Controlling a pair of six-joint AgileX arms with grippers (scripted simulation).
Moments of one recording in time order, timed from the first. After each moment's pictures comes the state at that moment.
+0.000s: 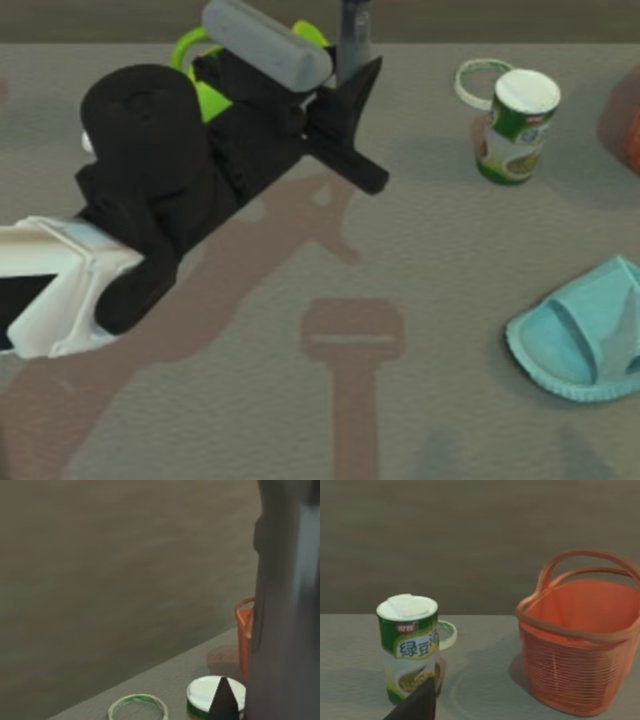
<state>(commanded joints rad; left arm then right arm) -0.63 1.57 0.75 0.85 0.15 0.02 0.01 0.01 0.01 0.01 0.00 0.00</state>
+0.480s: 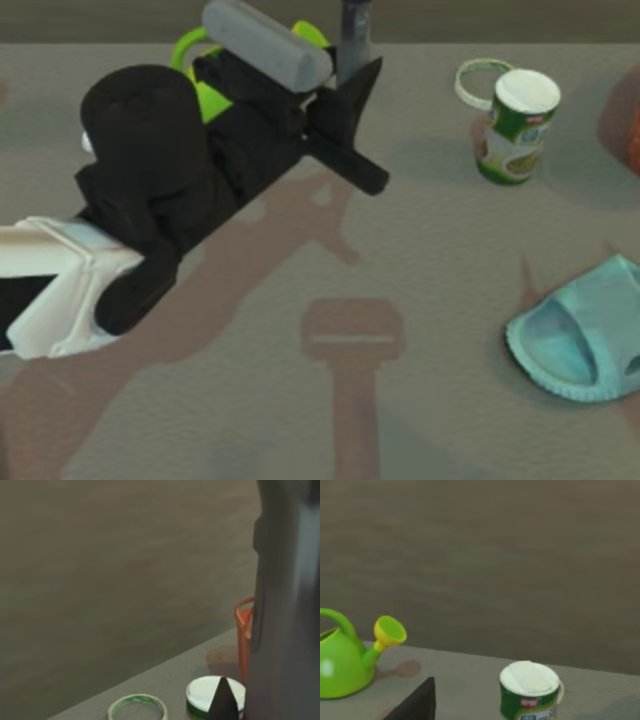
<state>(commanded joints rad) -0.63 1.57 0.75 0.85 0.15 0.02 0.32 0.46 0.26 0.23 0.07 0.01</state>
